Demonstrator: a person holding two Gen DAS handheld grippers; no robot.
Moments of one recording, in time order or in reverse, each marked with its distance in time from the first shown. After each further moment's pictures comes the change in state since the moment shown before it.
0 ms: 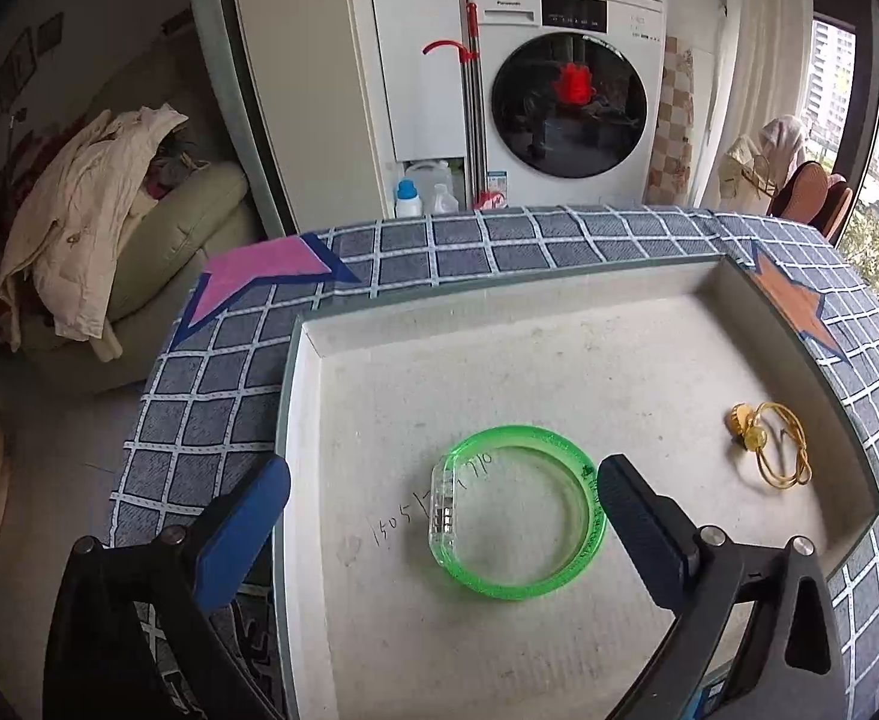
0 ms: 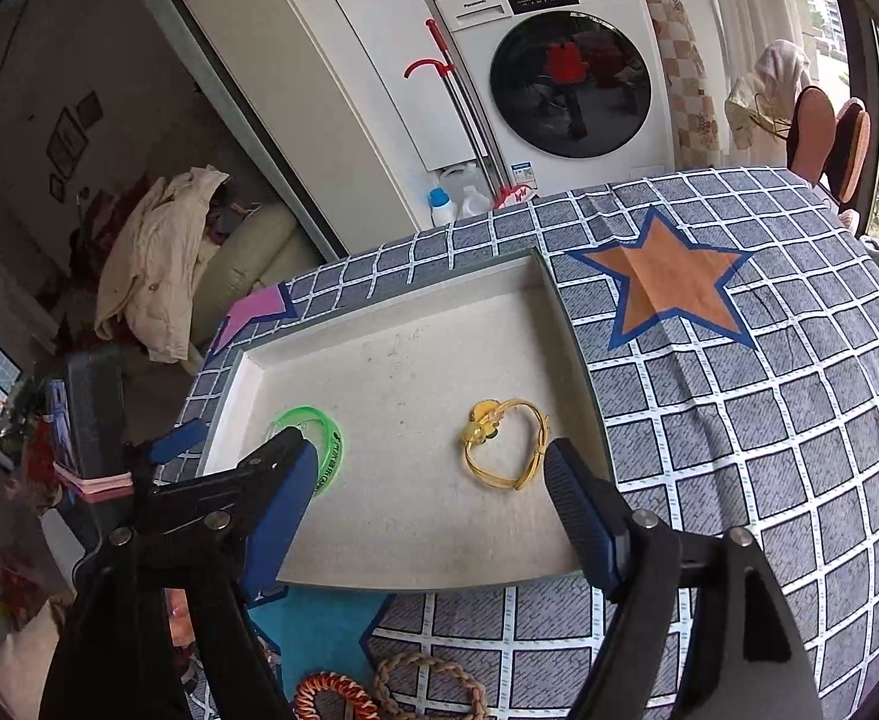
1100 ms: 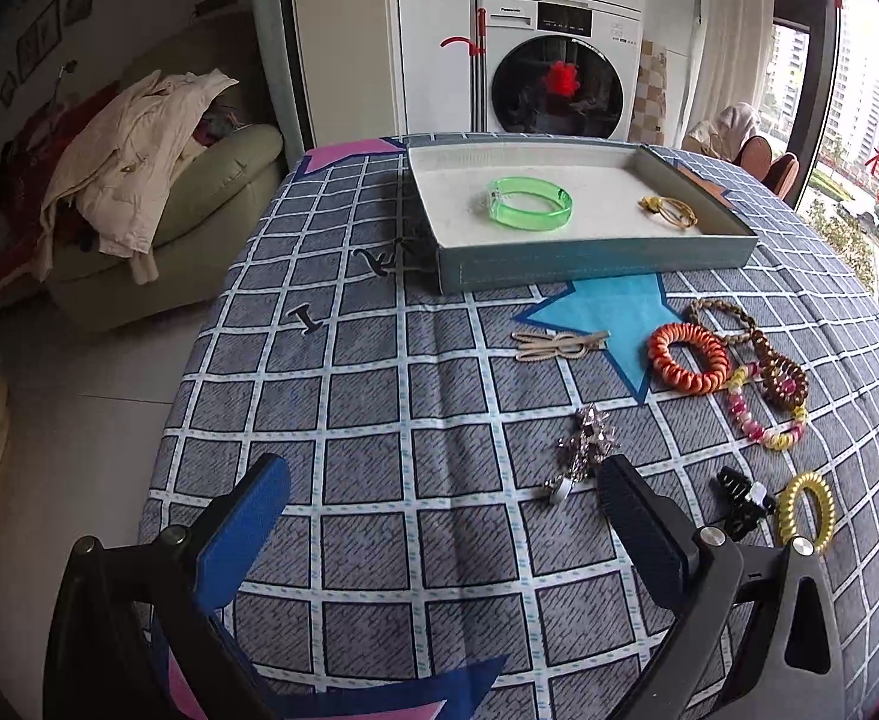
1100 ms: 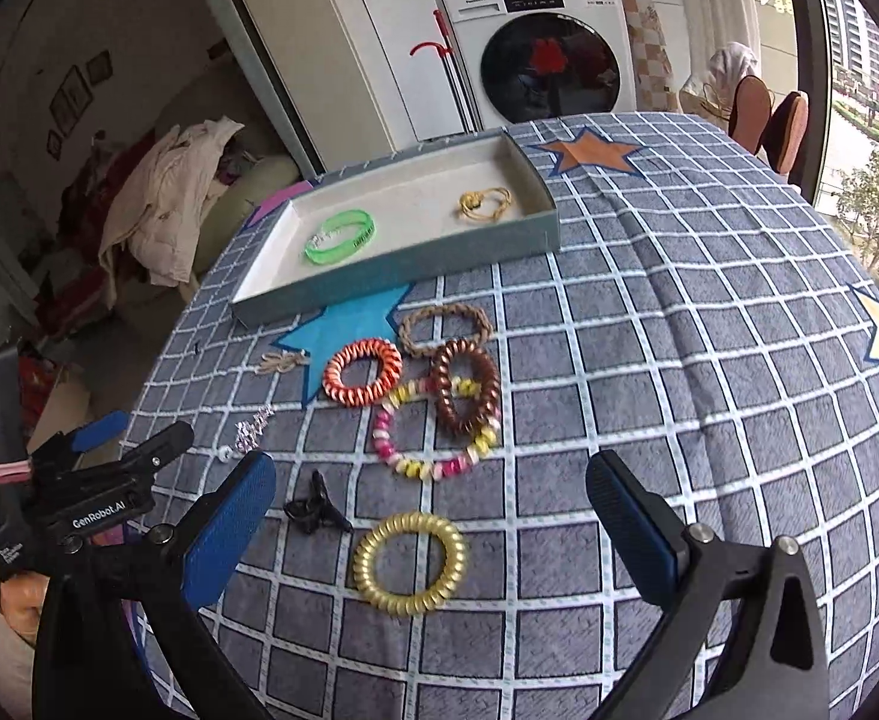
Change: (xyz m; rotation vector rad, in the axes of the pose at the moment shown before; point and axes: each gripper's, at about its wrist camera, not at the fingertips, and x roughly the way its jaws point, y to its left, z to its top) left arm -0.138 0.050 -0.196 -0.029 0.007 -0.018; right arm -0.114 0.024 -0.186 -0.053 0.039 -0.104
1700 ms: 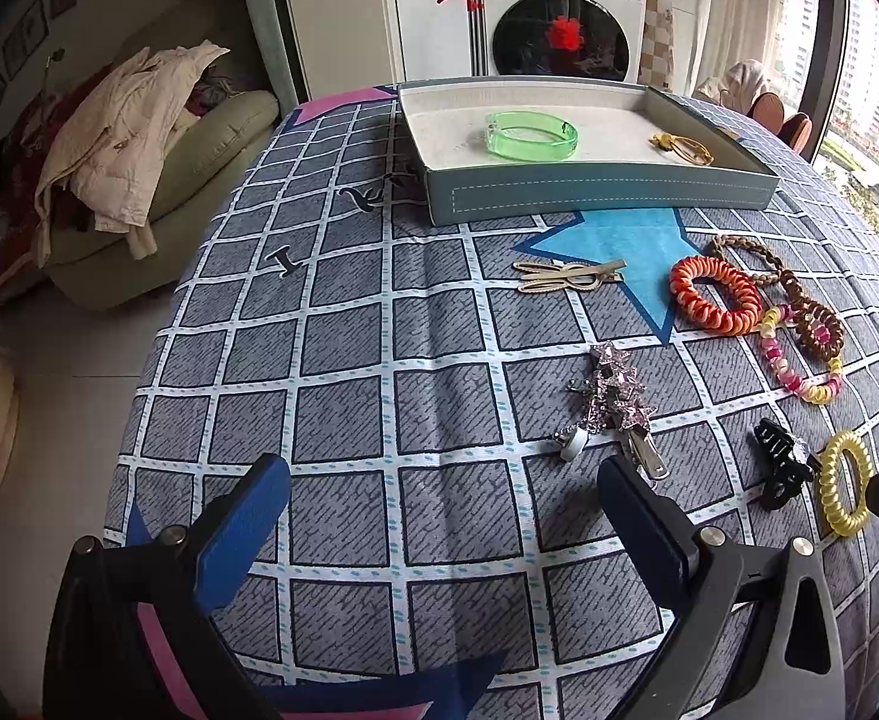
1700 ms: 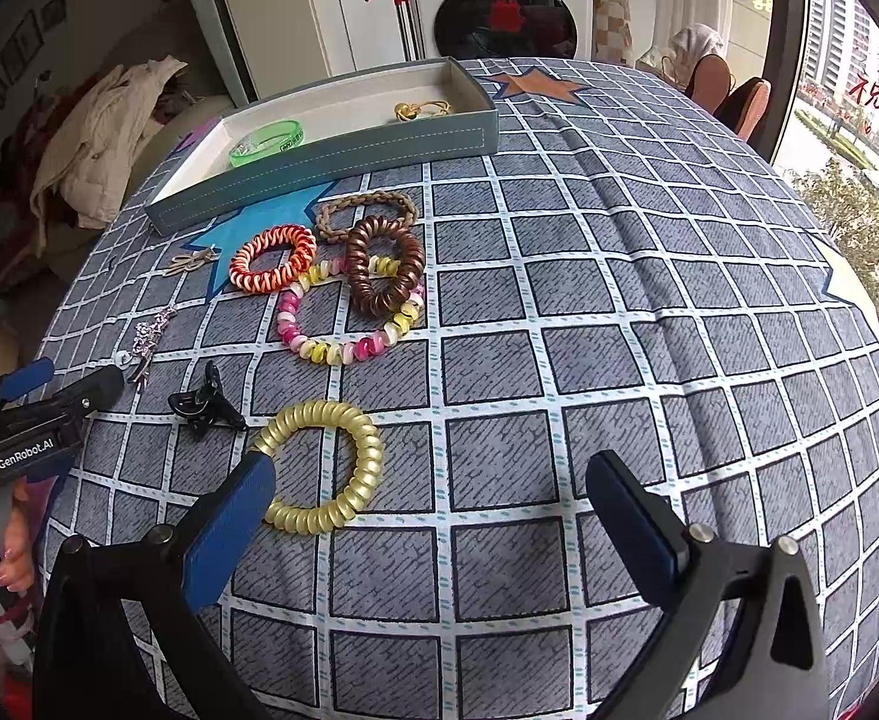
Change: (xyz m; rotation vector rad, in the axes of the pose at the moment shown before) left arm 0.028 -0.010 -0.010 0.027 0.097 0.018; right arm 0.021 -0.004 -0.035 -0.039 0.095 -0.190
